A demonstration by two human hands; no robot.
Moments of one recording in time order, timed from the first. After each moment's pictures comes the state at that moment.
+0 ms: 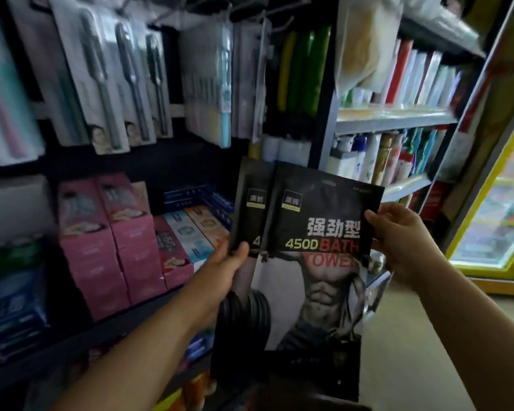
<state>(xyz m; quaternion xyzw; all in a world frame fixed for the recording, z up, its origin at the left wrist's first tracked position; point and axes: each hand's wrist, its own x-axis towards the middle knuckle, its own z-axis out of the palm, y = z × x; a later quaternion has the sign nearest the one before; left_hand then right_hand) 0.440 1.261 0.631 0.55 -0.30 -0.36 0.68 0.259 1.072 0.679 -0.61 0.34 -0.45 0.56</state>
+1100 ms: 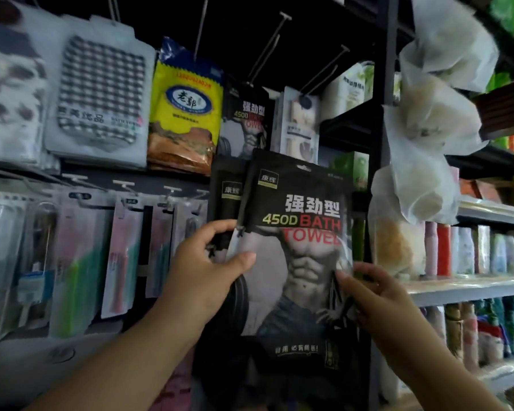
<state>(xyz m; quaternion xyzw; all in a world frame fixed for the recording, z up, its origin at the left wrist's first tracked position) 0.465 1.320 0.850 0.59 -0.37 0.14 0.70 0.334 1.141 0.833 -0.69 0.10 -0.43 0.58</state>
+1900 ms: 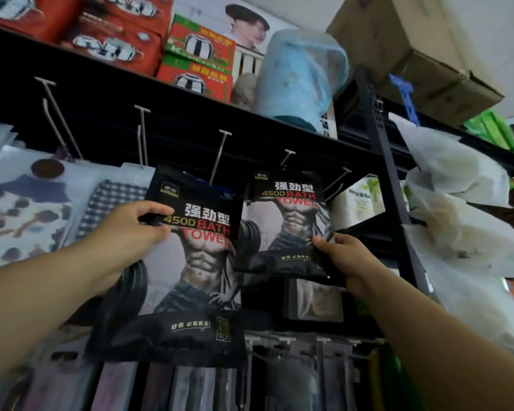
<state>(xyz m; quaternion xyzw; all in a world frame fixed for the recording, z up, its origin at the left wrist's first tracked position) 0.567 1.396 1.058 0.60 -0.36 0.32 0.64 0.471 1.097 1.075 -0.67 -0.05 -0.48 0.56</state>
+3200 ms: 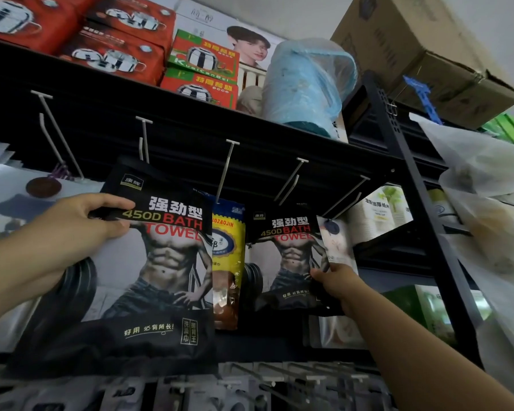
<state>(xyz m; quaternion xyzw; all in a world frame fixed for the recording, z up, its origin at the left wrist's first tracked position) 0.622 1.446 1.089 0.58 -0.35 0.41 0.61 0.571 1.057 1.091 -0.73 0.09 -0.49 0.47</state>
